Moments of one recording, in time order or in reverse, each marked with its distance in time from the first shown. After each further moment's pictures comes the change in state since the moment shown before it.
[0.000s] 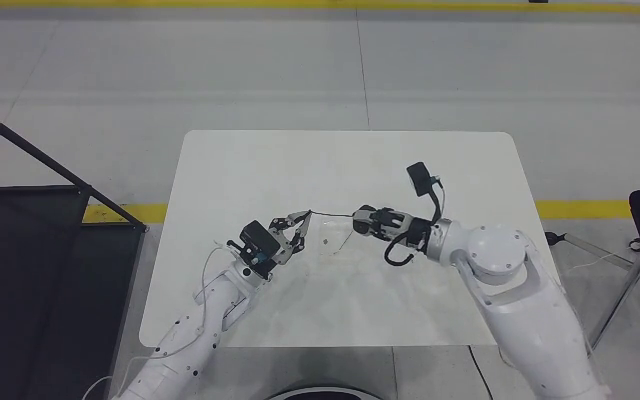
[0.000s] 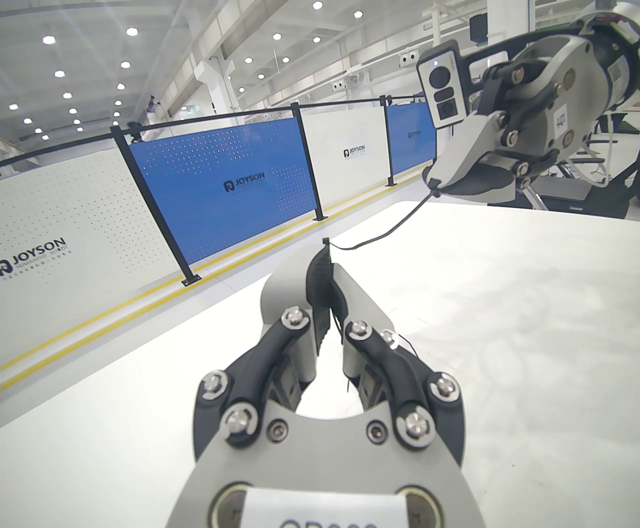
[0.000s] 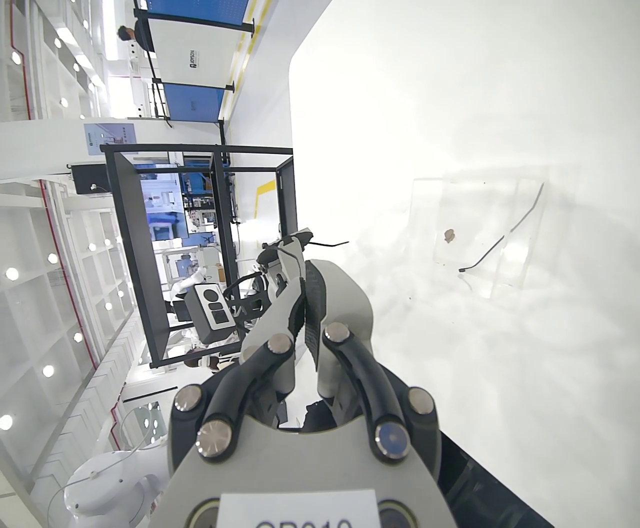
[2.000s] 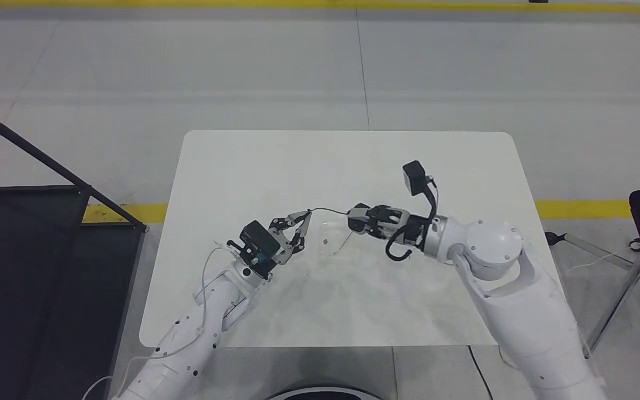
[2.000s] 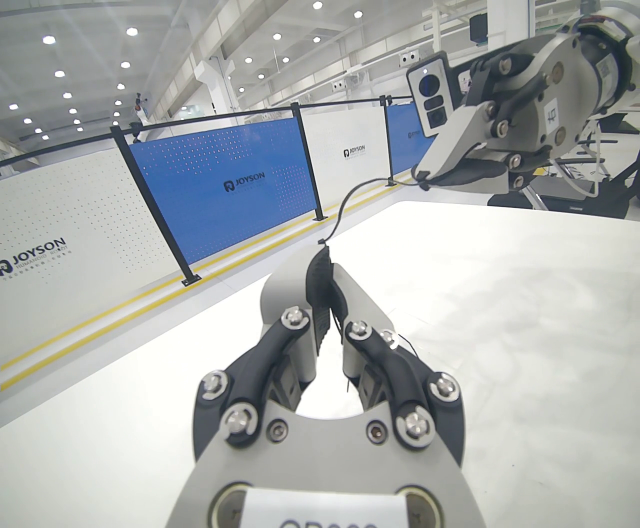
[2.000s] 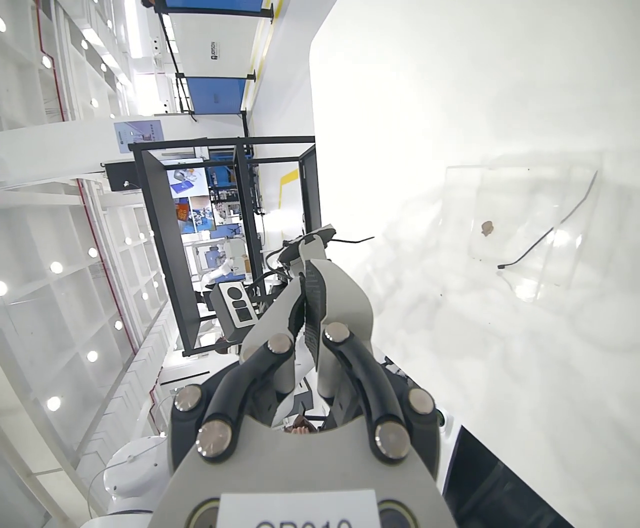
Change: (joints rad) left arm 0.000 0.000 0.000 0.000 0.000 0.000 0.000; right arm 0.037 -0.008 -0.027 0.056 0.086 0.009 0.004
